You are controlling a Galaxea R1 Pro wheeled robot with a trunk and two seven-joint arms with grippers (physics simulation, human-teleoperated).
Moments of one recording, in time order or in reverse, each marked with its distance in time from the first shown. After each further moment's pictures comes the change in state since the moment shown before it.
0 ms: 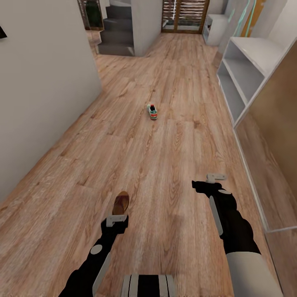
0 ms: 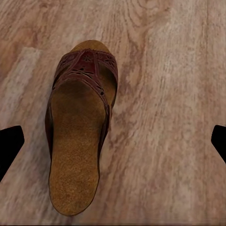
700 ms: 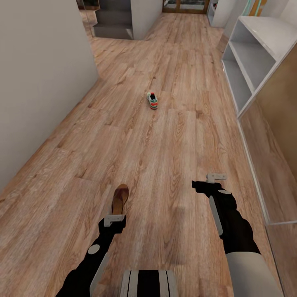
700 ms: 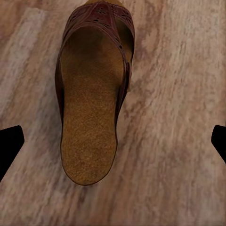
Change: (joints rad) left arm 0.000 0.019 0.003 -0.003 0.000 0.000 0.002; right arm 0.000 0.000 0.000 0.000 0.000 0.000 0.000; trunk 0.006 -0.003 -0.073
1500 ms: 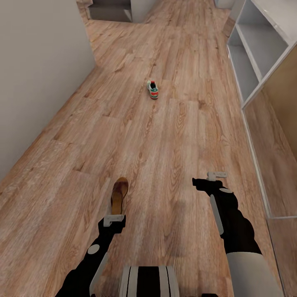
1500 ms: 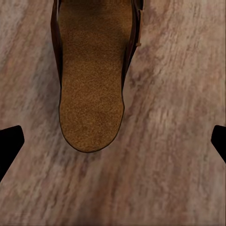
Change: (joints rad) left arm 0.000 0.002 0.001 -0.001 0.000 -0.001 0.000; right arm 0.000 0.001 0.002 -0.038 0.000 0.000 0.000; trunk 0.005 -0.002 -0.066
